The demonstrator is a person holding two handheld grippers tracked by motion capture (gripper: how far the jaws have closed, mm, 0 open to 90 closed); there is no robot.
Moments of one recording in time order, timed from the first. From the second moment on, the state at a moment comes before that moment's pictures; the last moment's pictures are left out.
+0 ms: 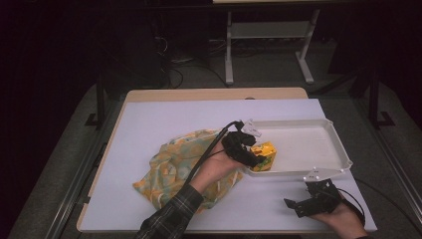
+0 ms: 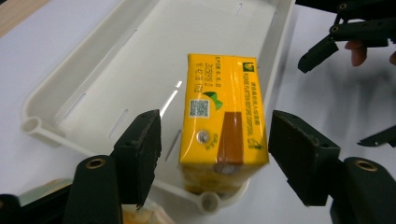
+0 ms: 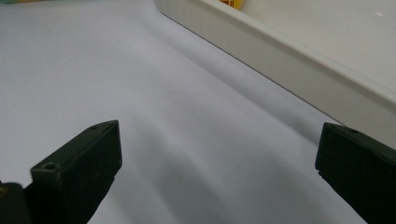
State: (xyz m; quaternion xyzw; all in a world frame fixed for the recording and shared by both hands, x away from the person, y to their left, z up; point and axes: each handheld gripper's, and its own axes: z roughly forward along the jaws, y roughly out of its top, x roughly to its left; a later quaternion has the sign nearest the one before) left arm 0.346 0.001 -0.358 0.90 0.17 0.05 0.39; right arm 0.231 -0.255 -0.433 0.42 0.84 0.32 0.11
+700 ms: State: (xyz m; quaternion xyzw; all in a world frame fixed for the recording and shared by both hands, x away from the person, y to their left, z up) left arm 0.326 0.104 -0.341 0.90 0.20 0.07 0.38; right arm 0.237 -0.249 -0.410 0.39 0.86 0.32 0.09
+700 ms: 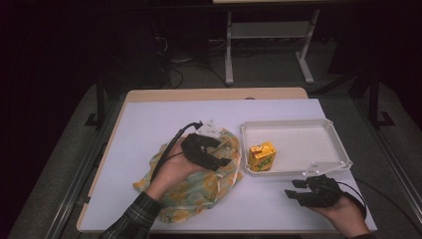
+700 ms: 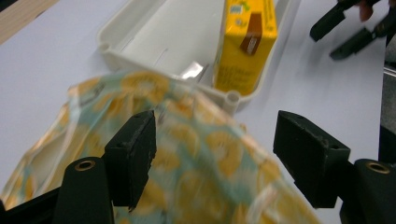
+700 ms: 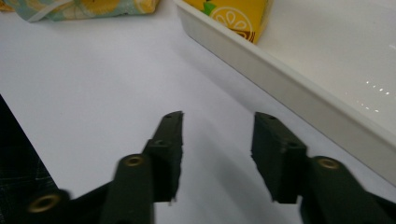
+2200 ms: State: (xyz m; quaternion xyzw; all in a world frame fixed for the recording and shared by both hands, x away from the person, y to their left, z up) left arm 0.264 0.324 -0.386 0.84 0.37 0.13 0.37; right arm 0.329 -0.234 -0.395 0.32 0.88 0.35 0.09
